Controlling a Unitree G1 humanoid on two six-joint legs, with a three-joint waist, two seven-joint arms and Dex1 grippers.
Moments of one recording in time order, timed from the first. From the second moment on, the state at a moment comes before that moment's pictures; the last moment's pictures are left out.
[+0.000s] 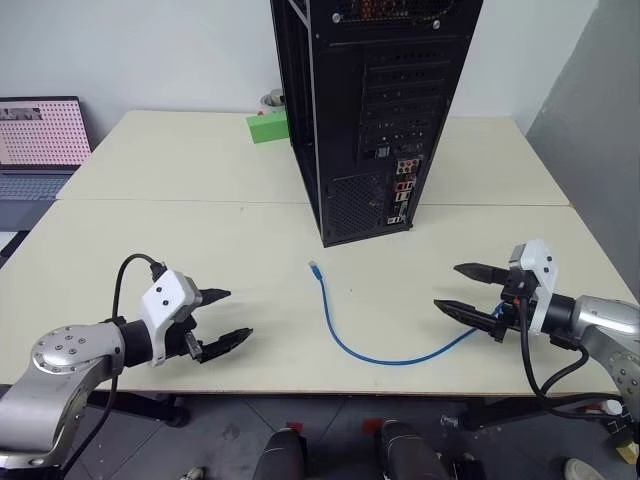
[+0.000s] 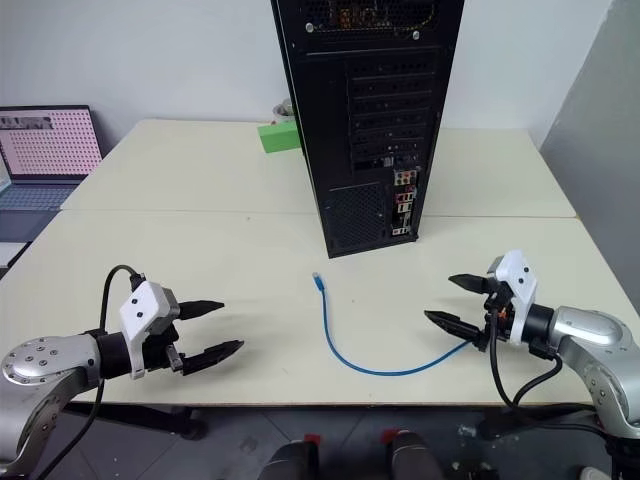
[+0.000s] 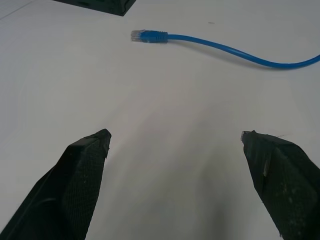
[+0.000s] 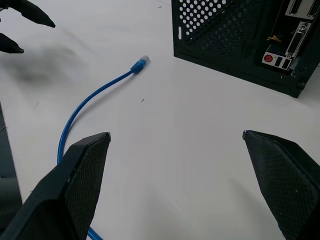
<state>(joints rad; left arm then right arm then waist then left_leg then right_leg) 0.11 0.87 0.27 -0.38 -0.43 0.47 -0.97 -0.10 -0.79 -0.17 -0.39 0.61 0.60 0.87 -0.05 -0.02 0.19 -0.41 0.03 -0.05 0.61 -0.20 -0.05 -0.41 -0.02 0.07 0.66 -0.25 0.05</state>
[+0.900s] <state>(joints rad) 0.08 0.85 0.20 -0.35 -0.36 0.41 -0.94 -0.36 -0.44 0.18 -0.33 0.47 0.63 0.67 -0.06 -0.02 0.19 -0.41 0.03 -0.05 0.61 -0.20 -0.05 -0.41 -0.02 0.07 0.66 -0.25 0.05</state>
